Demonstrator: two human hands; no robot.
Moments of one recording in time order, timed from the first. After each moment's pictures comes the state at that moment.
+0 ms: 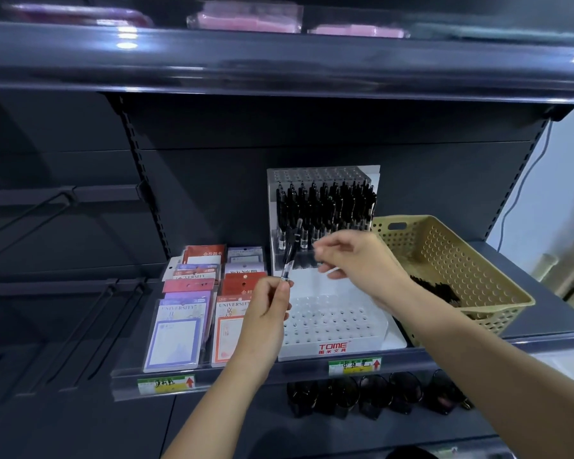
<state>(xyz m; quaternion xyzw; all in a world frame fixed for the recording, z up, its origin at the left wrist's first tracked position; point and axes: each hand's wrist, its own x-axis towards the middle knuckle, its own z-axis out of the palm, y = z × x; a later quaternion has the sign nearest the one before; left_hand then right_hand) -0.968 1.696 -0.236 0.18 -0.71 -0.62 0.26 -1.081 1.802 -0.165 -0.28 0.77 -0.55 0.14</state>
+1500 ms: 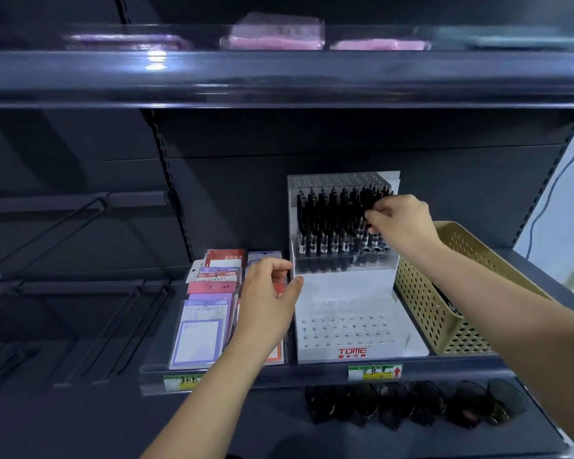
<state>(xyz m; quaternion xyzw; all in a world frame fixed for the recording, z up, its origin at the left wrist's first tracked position) -0.967 1.669 -0.211 0.21 -0.80 -0.45 0.33 -1.136 1.799 -0.140 -0.25 0.87 -0.43 -0.08</state>
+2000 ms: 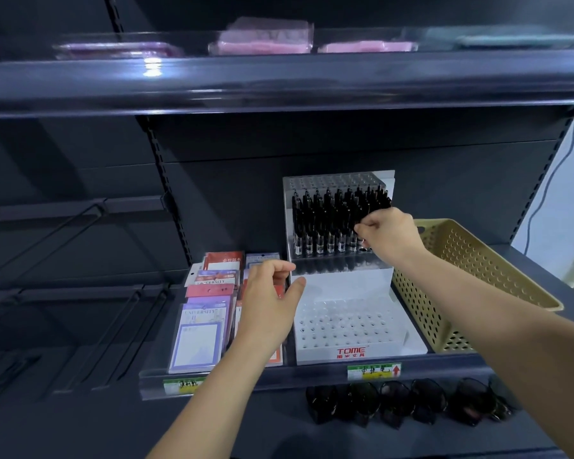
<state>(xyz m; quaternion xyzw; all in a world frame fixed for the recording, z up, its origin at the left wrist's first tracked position) -0.968 1.677 -0.207 0.21 -0.79 -0.47 0.32 -1.138 1.795 -0.157 -0.25 0.89 -0.38 -0.05</state>
